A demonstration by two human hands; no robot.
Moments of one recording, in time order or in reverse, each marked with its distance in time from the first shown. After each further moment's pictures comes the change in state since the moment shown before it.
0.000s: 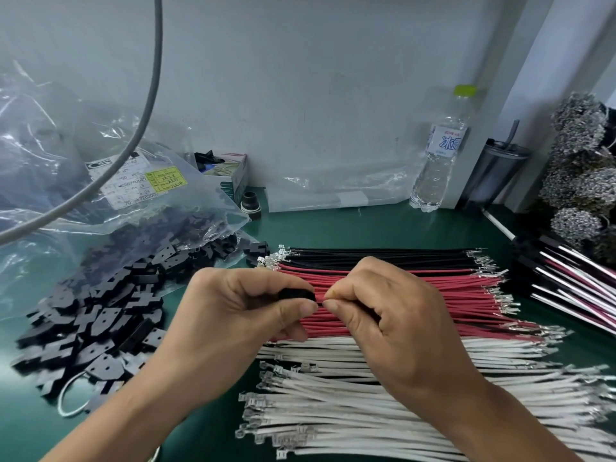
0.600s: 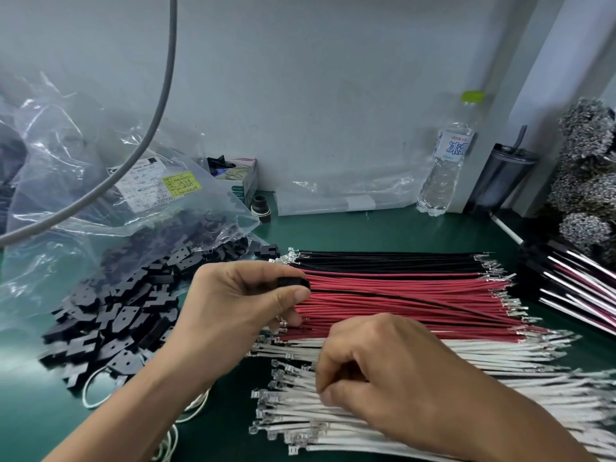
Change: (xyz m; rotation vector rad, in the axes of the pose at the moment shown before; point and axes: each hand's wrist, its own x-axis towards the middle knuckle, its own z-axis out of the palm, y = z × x) left_hand 0.006 0.000 -0.008 -0.021 0.102 -0.107; right_hand 0.003 -0.026 -0.016 0.042 -0.646 0.129
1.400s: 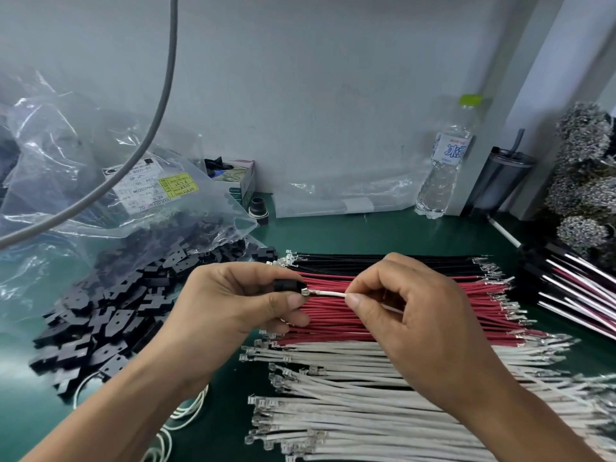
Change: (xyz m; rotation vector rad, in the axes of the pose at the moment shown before) left_hand 0.004 0.001 -0.007 -0.153 -0.076 -0.161; right_hand 0.004 0.024 0.001 0.099 0.584 0.079
